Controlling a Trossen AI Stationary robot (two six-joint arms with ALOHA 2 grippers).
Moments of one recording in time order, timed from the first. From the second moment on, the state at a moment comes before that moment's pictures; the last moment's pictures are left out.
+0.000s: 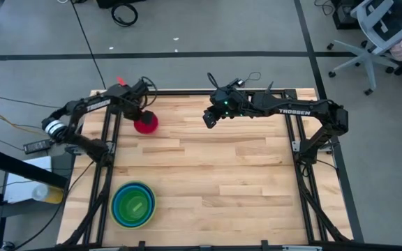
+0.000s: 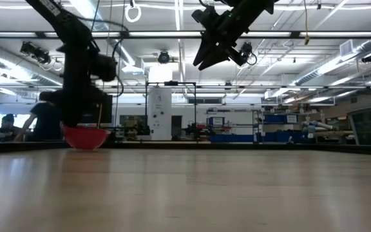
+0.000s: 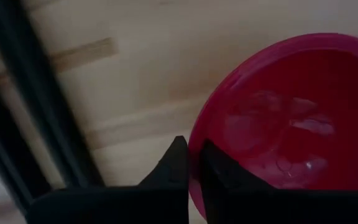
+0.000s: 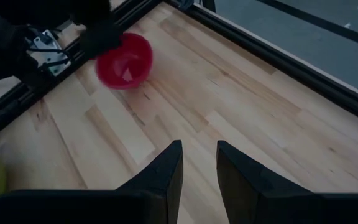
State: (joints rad) left arm 0.88 1.40 0.89 -0.96 -0.10 -0.39; right arm -0.26 1.62 1.39 -0.48 0.13 0.49
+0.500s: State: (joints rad) left arm 0.04 0.85 0.90 -1.35 0.25 -0.55; right arm -0.27 1.62 1.39 -0.58 0.14 0.48
